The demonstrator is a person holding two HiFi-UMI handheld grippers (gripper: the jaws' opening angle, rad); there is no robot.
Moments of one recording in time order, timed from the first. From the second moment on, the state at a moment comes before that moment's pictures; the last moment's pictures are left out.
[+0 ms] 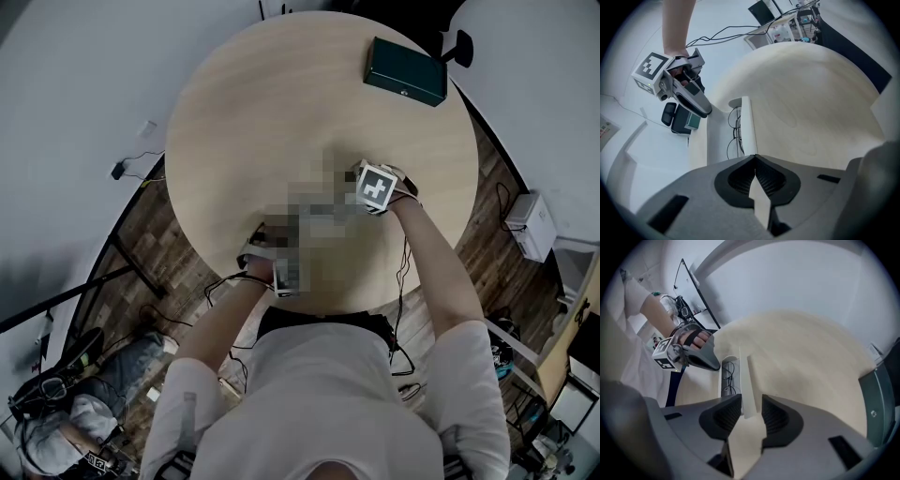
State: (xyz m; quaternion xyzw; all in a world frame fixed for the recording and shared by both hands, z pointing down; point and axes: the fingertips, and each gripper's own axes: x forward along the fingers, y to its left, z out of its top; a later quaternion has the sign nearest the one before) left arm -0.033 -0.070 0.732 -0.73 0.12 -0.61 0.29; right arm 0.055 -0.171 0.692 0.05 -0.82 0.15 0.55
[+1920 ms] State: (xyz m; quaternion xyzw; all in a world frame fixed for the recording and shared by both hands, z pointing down) left arm -0.038 -0.054 0.626 -0.83 0.28 -0.47 0.13; right arm 0.051 -0.098 0.562 0.35 -0.89 0.15 0.24
